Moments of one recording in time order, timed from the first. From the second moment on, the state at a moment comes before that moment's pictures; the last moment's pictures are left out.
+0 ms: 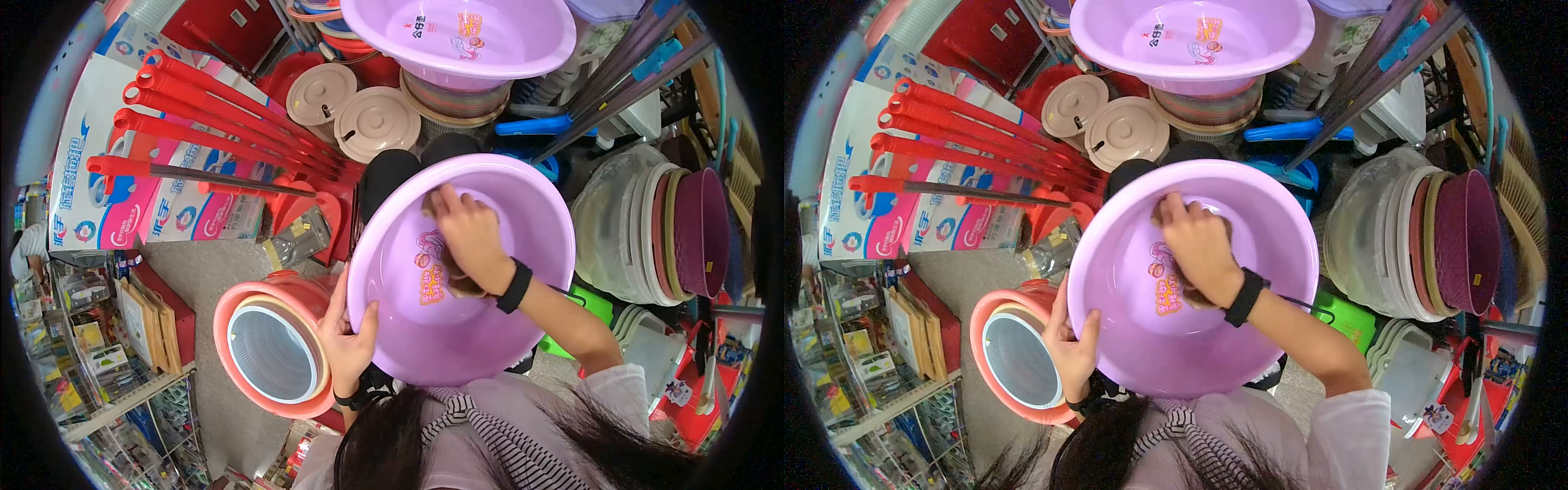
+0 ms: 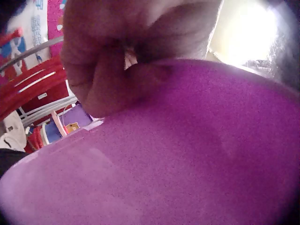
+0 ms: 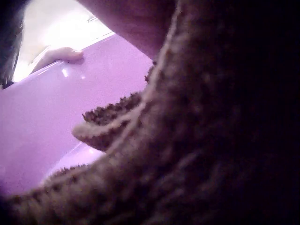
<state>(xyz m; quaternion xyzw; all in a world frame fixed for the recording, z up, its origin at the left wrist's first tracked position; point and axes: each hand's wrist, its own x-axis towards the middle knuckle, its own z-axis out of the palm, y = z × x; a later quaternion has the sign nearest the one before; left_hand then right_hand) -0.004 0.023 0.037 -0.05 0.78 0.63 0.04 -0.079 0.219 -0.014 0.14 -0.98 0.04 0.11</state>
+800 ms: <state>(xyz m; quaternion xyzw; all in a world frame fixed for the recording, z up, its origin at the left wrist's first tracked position) 0.013 0.019 0.026 -0.07 0.73 0.68 0.01 0.009 0.239 -0.047 0.47 -0.81 0.28 -0.21</state>
